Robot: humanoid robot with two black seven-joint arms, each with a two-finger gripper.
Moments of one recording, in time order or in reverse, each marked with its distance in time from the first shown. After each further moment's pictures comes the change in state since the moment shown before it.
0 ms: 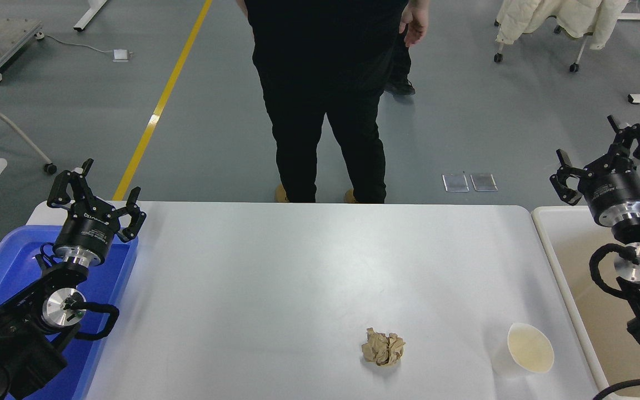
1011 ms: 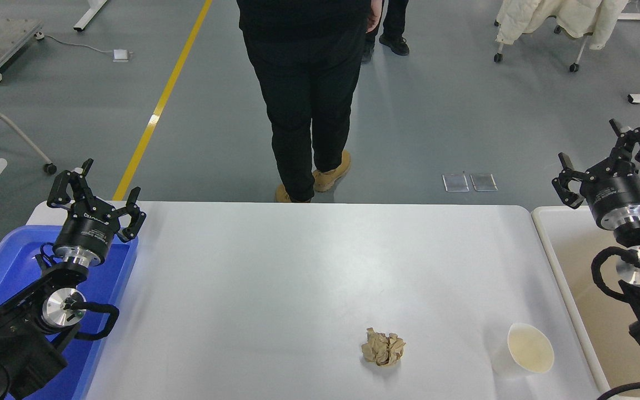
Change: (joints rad) left arm 0.000 0.000 0.000 0.000 0.001 0.001 0.000; right arm -0.001 0.001 0.001 -0.005 0.000 0.001 0.000
